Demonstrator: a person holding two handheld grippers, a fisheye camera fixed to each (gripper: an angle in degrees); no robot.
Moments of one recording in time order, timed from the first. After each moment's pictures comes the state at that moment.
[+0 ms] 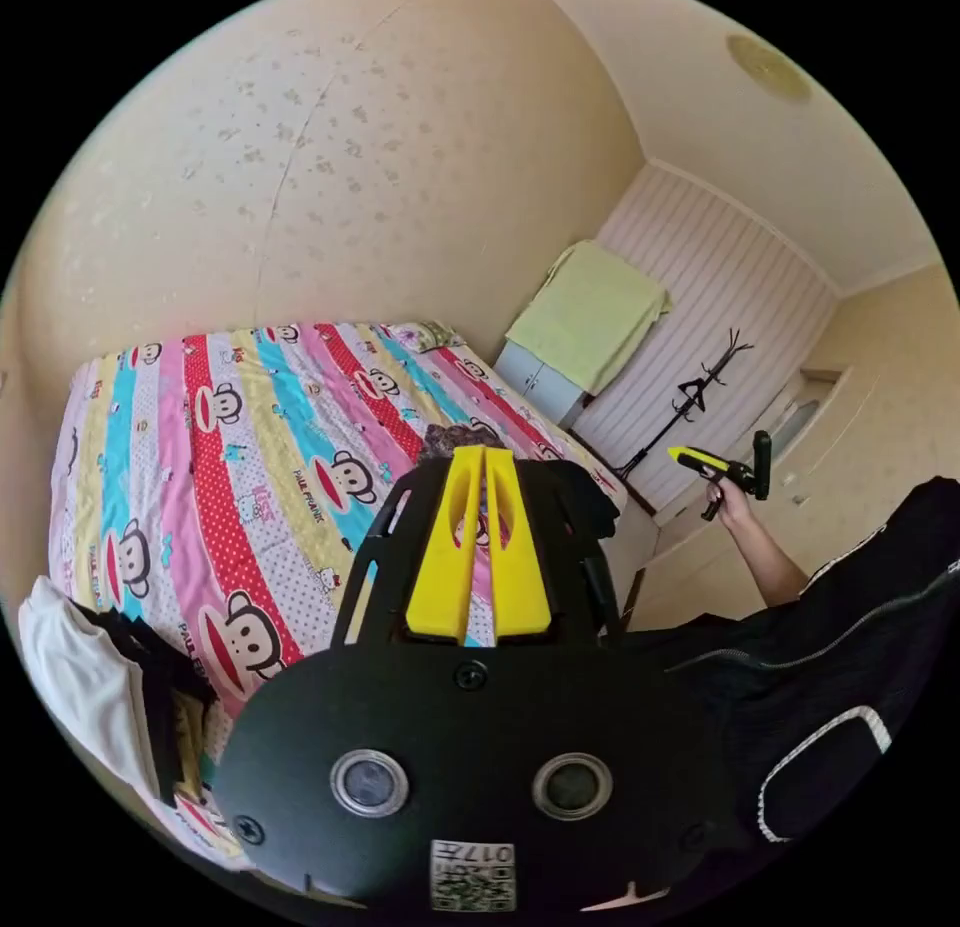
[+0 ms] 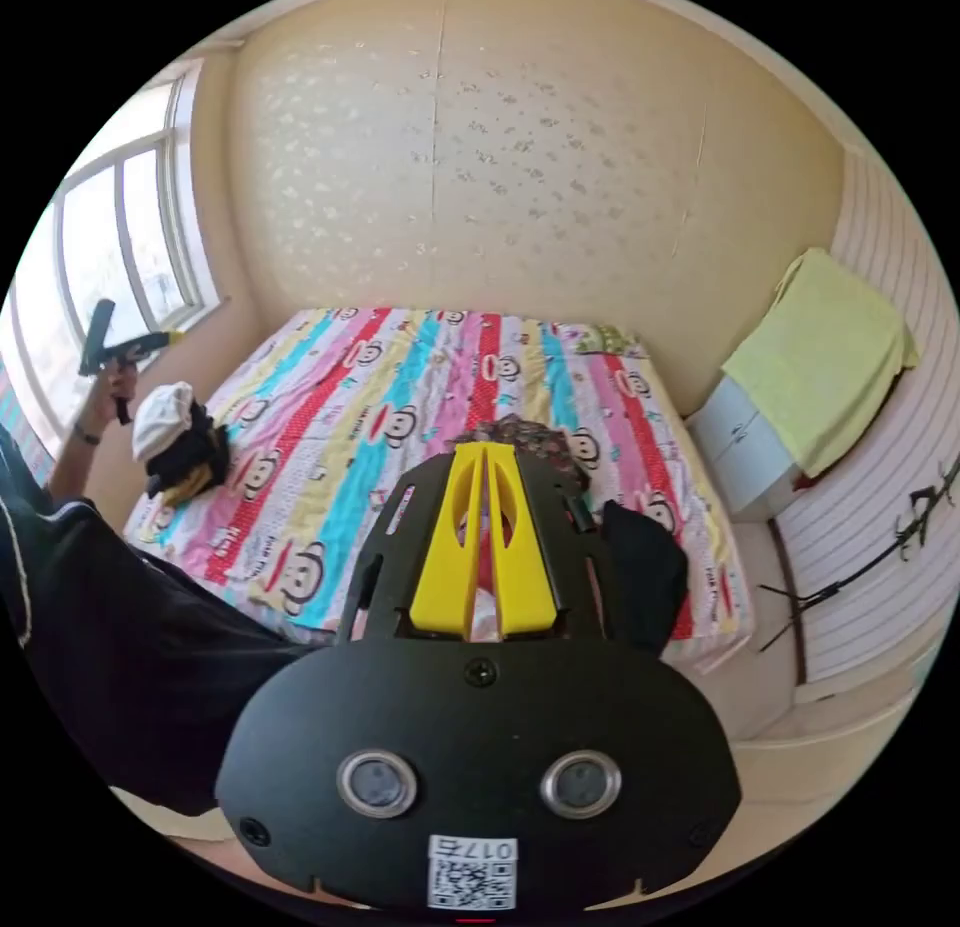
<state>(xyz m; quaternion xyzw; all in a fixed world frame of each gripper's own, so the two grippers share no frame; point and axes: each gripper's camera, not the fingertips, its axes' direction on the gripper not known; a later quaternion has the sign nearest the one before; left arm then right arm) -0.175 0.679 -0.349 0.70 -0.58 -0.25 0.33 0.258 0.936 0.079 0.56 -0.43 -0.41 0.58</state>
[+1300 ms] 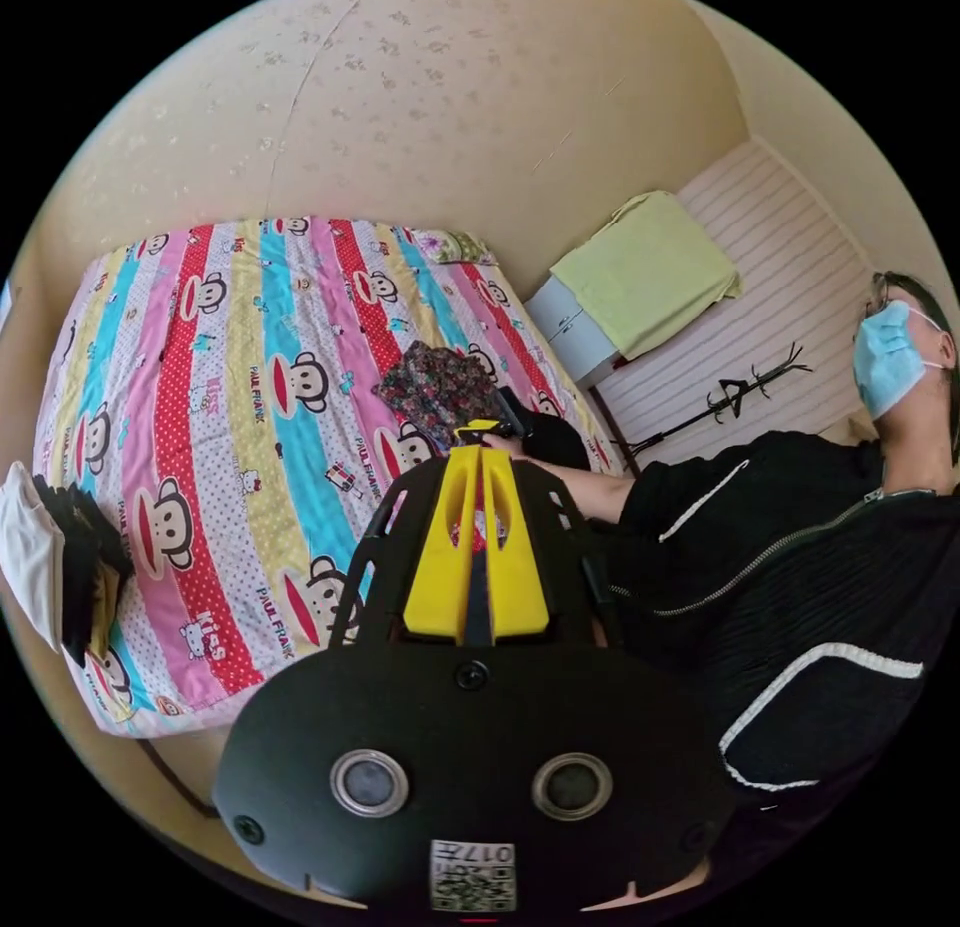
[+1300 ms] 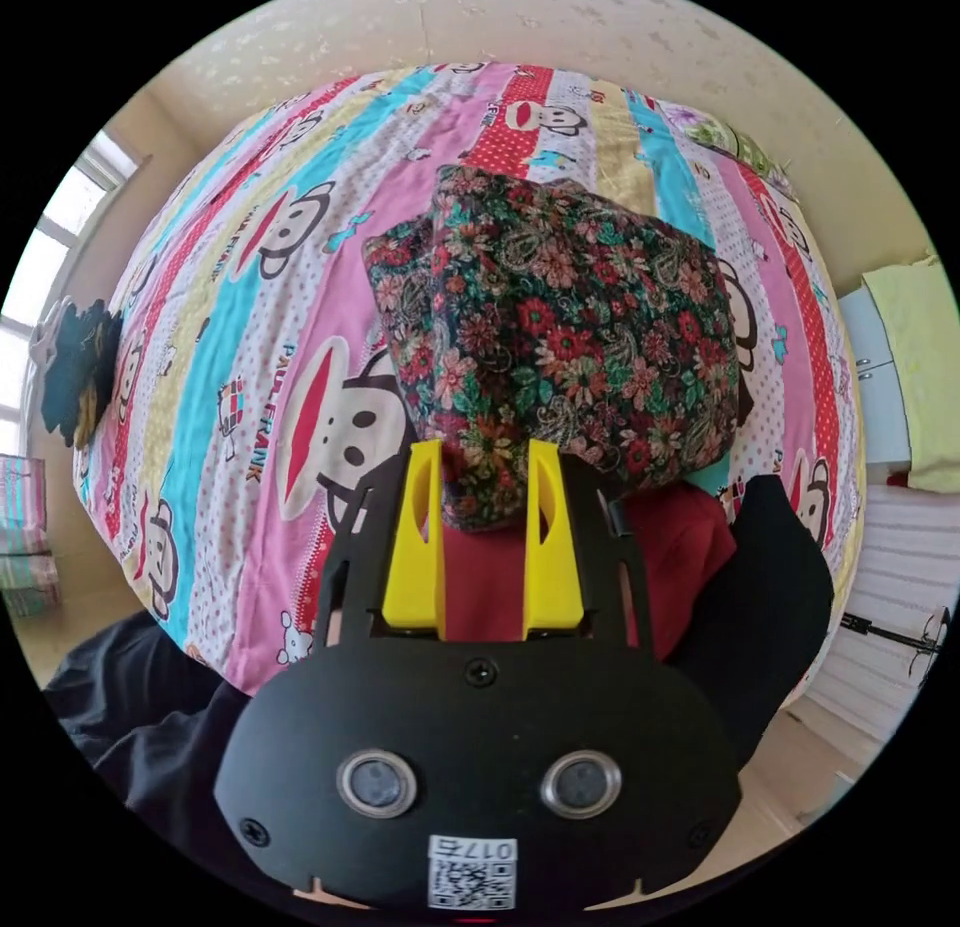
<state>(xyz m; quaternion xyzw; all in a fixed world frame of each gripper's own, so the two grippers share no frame) -0.558 0.661 -0.381 0.72 -0.47 -0.38 0.35 -0.142 0.831 -0.075 0.33 -0.34 -0.60 0.65</state>
